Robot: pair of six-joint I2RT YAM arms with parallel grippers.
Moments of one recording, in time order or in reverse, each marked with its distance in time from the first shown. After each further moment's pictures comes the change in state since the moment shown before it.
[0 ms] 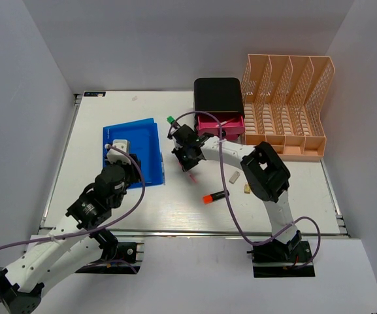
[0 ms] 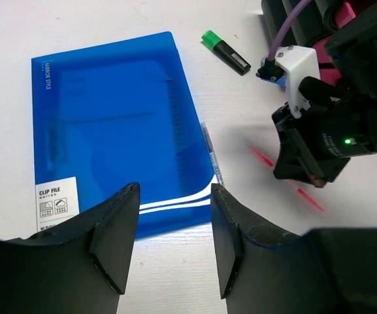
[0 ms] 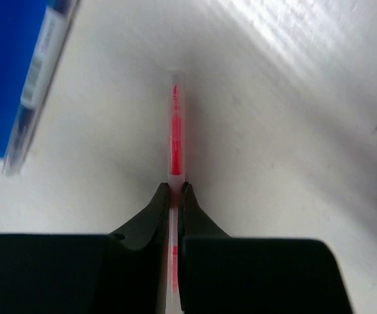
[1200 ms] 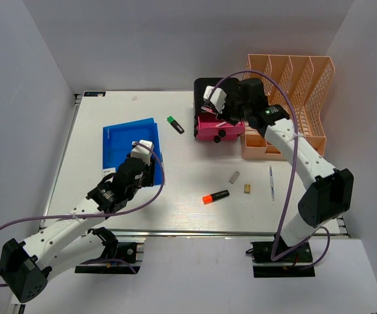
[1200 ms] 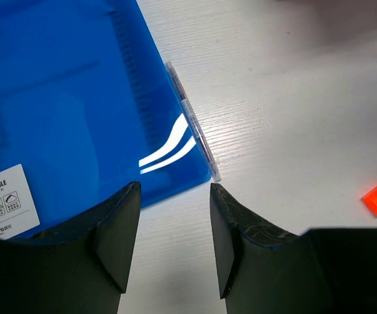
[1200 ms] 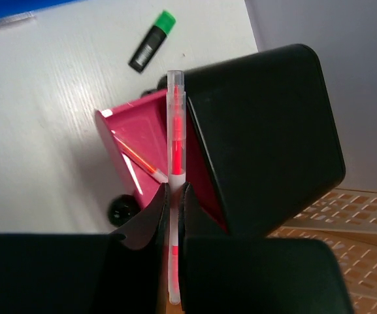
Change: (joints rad) left arm 0.000 0.246 -0.010 0.030 0.176 0.034; right arm -0.359 -0.528 -0.015 -0.013 -0.330 -0.967
